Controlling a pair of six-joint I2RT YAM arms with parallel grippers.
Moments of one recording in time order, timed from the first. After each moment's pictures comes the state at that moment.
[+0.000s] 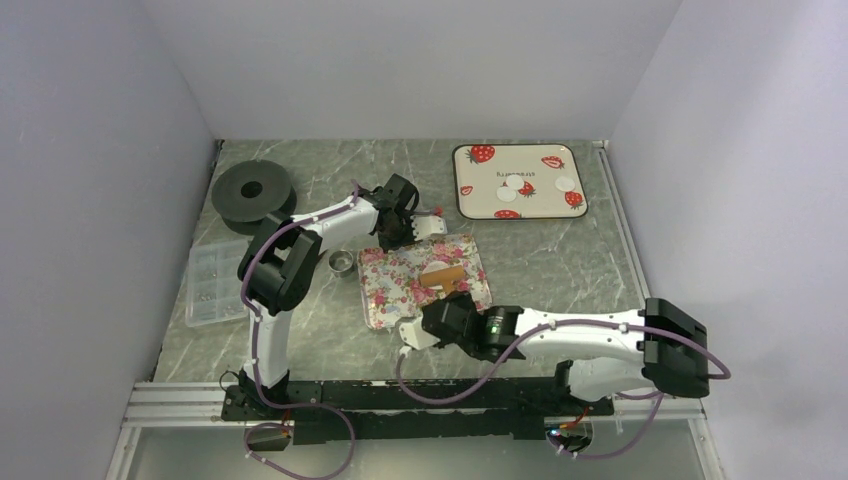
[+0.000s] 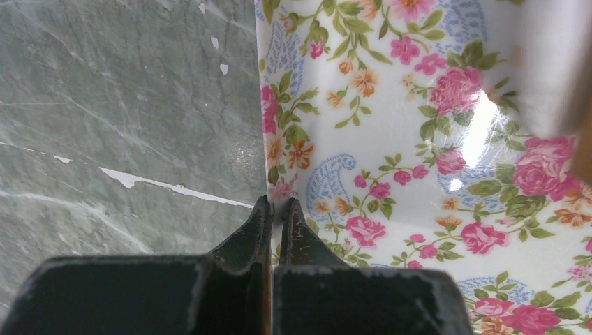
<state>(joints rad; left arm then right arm) -0.60 2.05 1.45 -0.56 0.15 0.80 1.25 1.29 0.71 -0.39 0.50 -0.83</state>
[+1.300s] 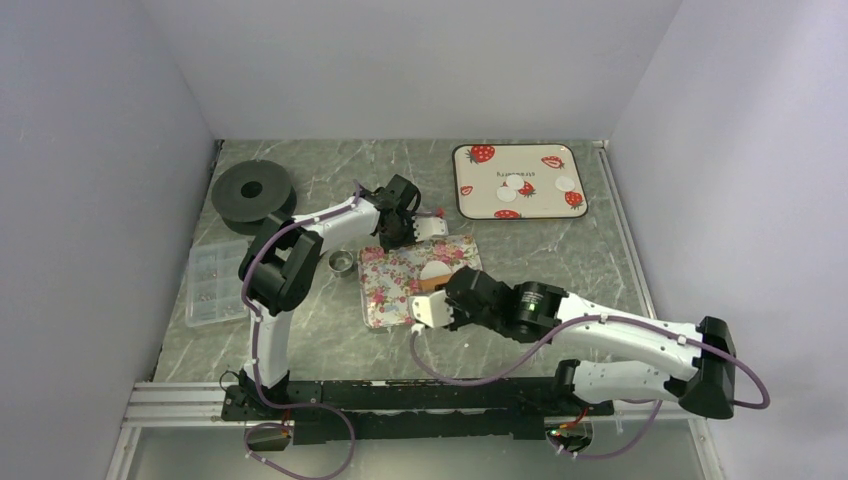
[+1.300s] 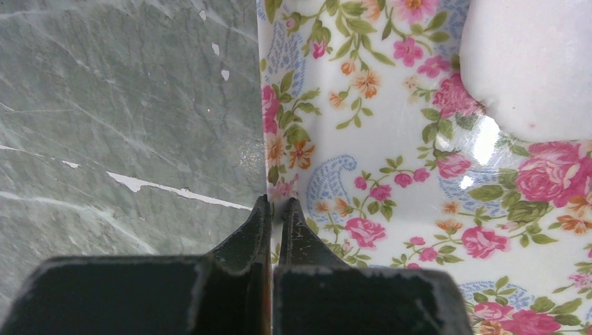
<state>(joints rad) -0.61 2.05 1.45 -0.56 0.13 0.82 1.18 1.08 0.87 -0.67 0.33 -0.79</state>
